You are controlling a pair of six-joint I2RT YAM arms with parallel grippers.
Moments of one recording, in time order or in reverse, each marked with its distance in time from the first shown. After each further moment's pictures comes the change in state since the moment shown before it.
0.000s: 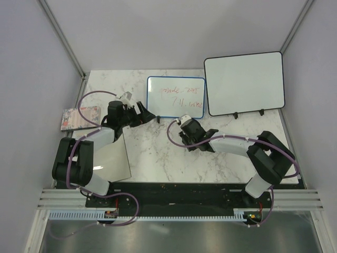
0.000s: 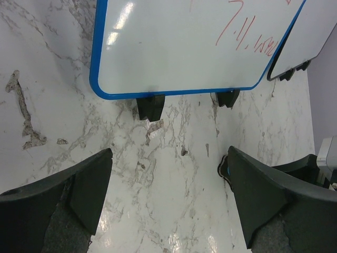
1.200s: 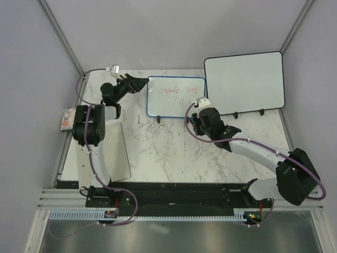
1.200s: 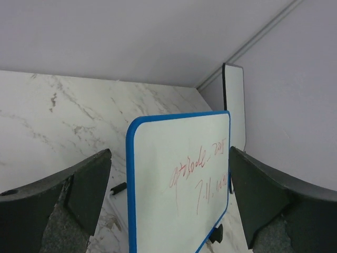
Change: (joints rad) left arm 0.163 0.596 0.439 0.849 0.233 -0.282; right arm -0.123 -0.282 -0.035 0.100 0.043 0.009
